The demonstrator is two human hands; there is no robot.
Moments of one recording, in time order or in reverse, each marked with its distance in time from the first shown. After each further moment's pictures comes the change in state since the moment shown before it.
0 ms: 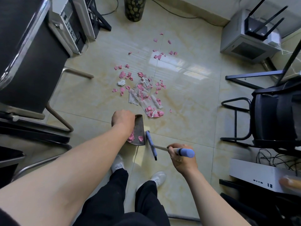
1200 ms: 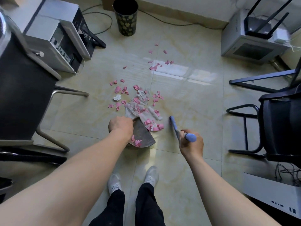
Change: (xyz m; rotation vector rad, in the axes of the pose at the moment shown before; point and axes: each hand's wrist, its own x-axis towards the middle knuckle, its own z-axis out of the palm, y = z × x) left_hand 0.082 0.065 -0.078 -0.026 -0.118 -0.150; right_hand 0.155 0.020 -0.090 0.101 0.245 0.096
